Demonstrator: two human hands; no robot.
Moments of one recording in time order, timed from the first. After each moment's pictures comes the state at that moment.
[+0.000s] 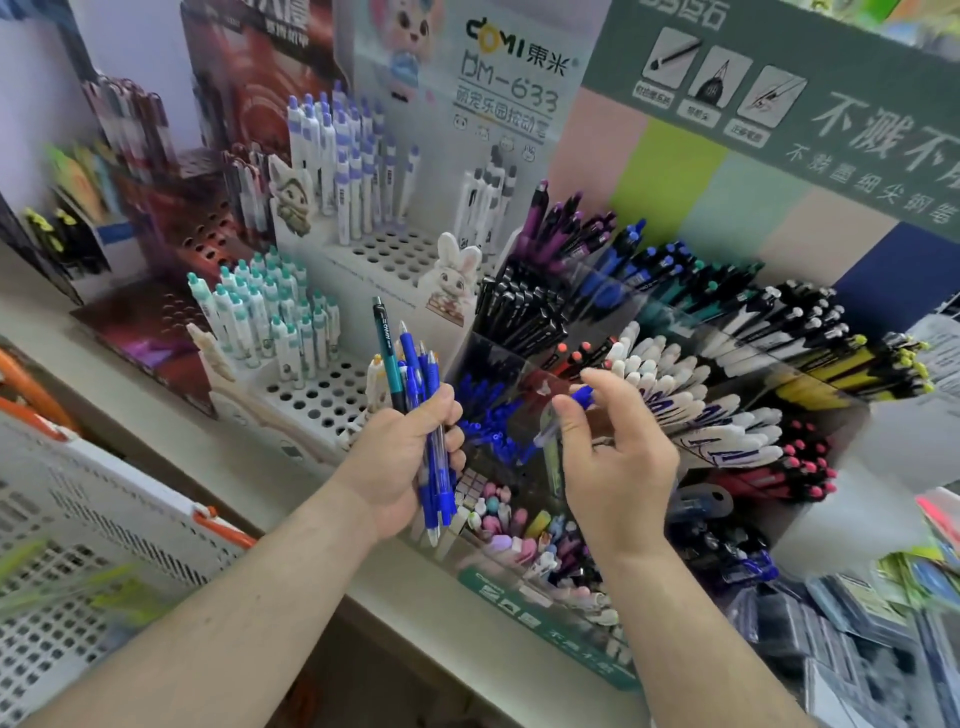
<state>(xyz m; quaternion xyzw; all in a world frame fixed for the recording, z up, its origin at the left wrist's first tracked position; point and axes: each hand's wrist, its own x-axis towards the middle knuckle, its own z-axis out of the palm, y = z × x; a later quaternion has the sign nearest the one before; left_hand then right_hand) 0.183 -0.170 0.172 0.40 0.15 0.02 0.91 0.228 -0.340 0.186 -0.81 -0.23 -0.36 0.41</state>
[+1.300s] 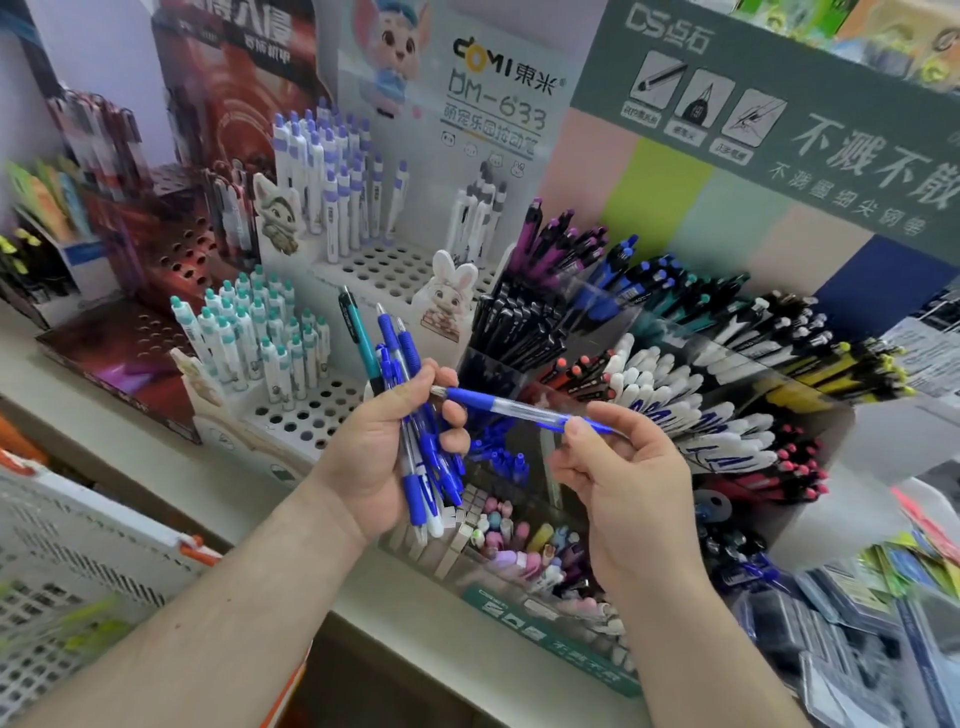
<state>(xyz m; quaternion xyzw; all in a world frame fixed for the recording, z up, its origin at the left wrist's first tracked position) 0.183 -0.151 0.203 0.26 0.06 -0.01 0.96 0.190 -0.321 0.235 -0.67 0.07 -0.01 0.74</state>
